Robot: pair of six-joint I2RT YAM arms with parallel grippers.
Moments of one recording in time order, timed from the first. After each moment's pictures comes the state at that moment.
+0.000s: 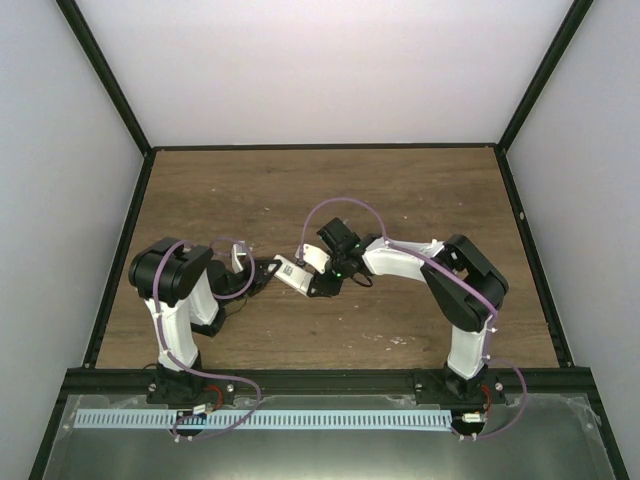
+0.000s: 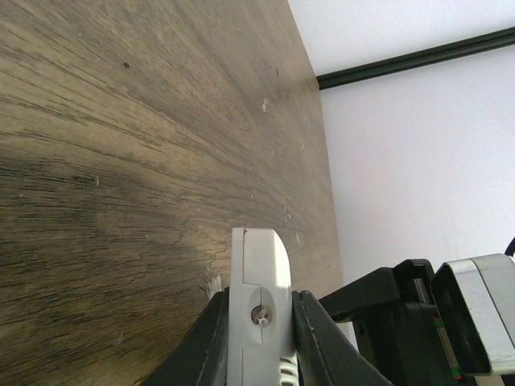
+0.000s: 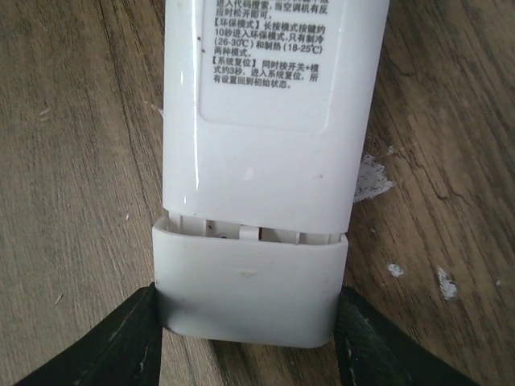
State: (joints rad) left arm -0.27 1.96 0.19 1.53 0.61 -1.18; right arm 0.78 1.84 1.08 -0.32 -0.35 -0.38
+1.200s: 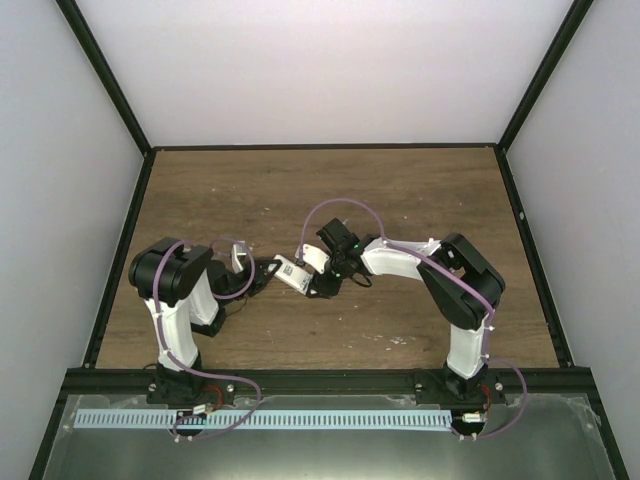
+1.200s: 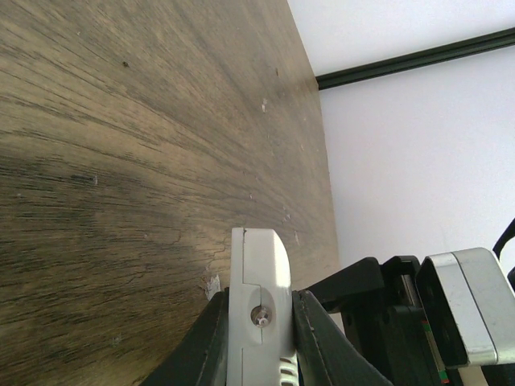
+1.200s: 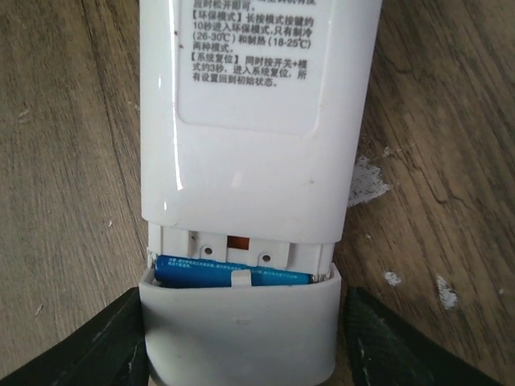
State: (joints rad) left arm -0.27 1.96 0.19 1.53 0.61 -1.18; right arm 0.77 1.86 1.08 -0.31 -0.34 -0.38
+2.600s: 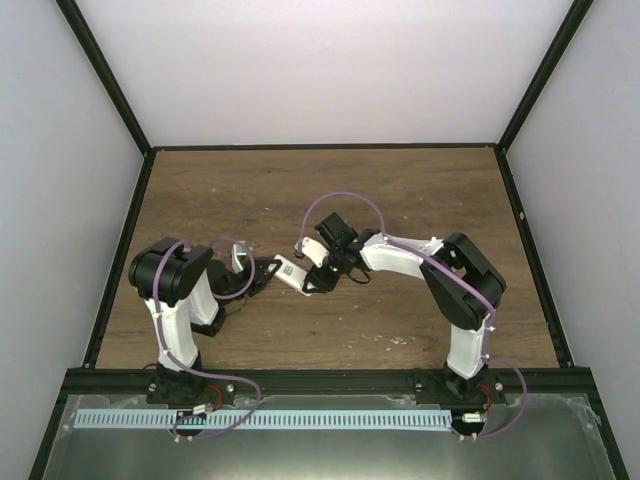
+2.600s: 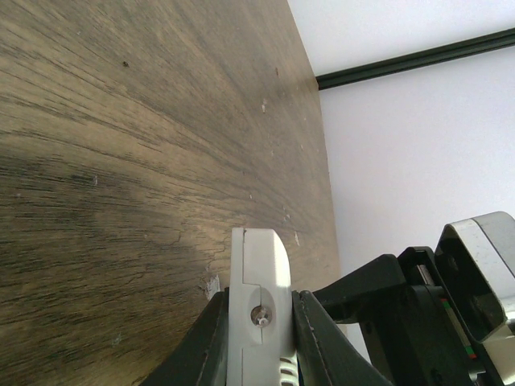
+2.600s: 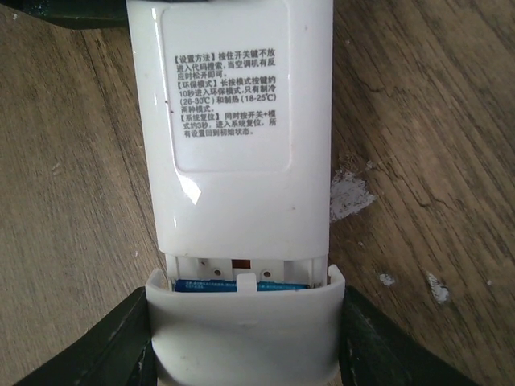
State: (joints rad) left arm -0.27 1.96 0.20 1.53 0.60 -1.18; right arm 0.77 1.86 1.14 -0.36 -0.37 -0.25
